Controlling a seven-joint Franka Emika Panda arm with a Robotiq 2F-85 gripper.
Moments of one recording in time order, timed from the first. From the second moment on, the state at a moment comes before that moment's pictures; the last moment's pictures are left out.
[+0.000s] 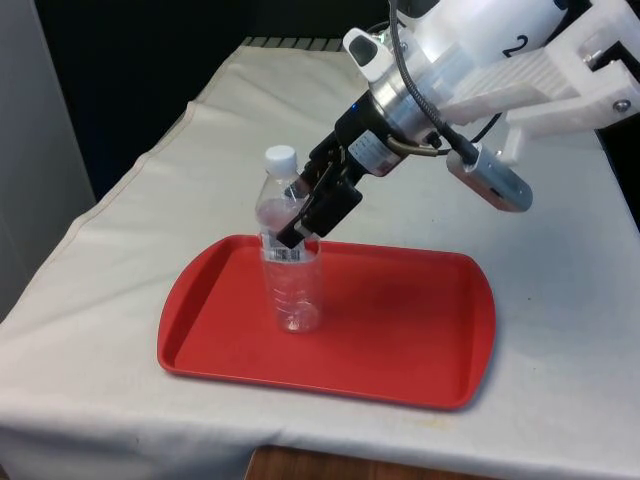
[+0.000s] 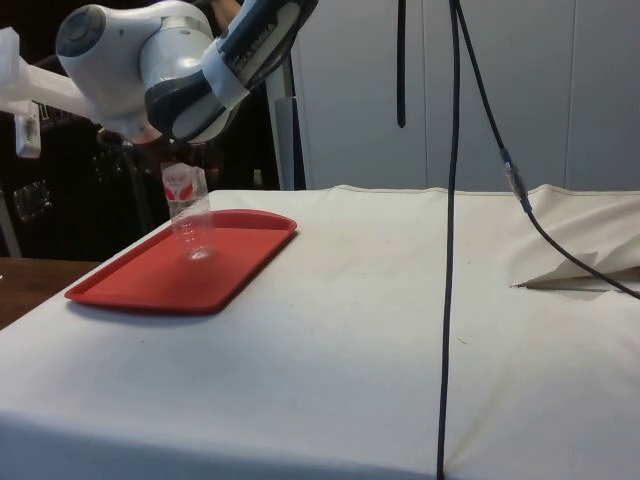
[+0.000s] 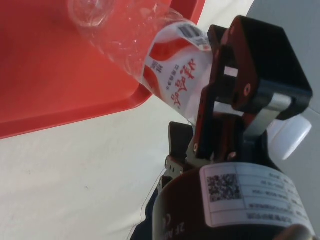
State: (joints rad) arm 0.24 0.85 -0.25 -1.31 -0.74 2.12 1.92
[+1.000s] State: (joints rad) arm 0.24 0.84 -0.25 -1.25 -0.75 2.03 1.92
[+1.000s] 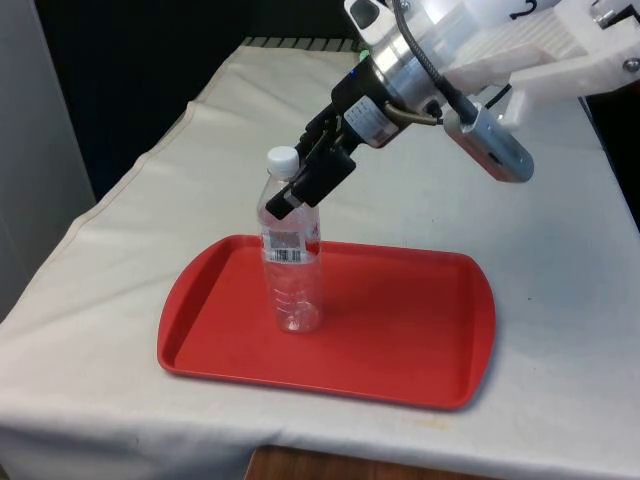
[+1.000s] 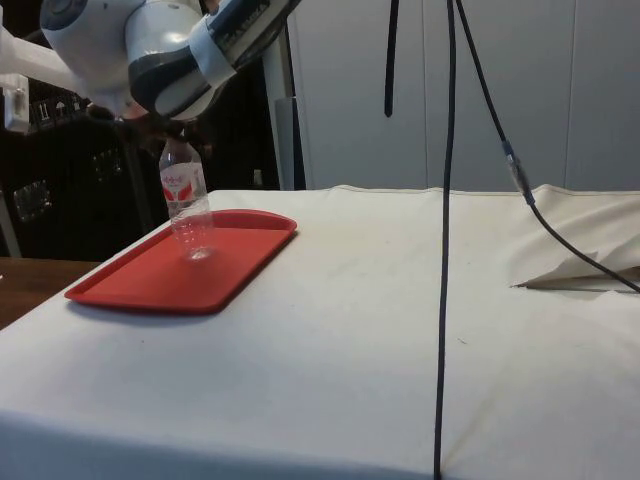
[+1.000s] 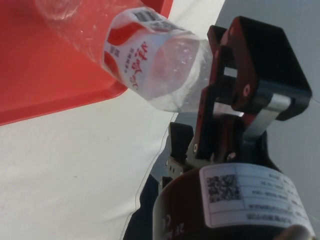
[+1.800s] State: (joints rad) arm 0.24 0.82 -0.25 -1.20 -0.75 1.96 1.91
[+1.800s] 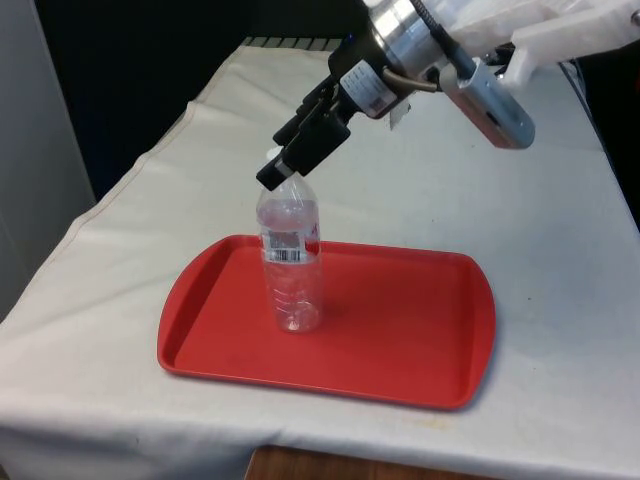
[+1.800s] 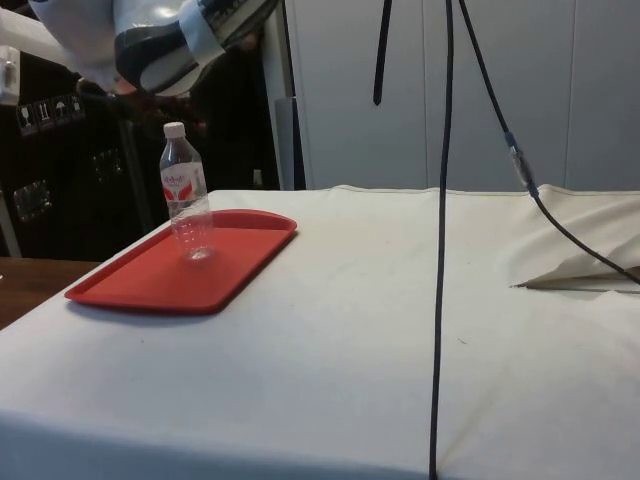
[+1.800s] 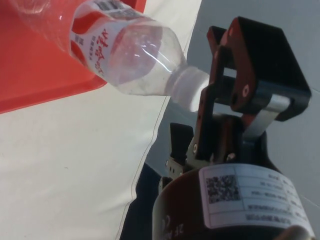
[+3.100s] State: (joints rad) arm 0.19 0.79 -0.24 -1.18 -0.66 1.99 1.91
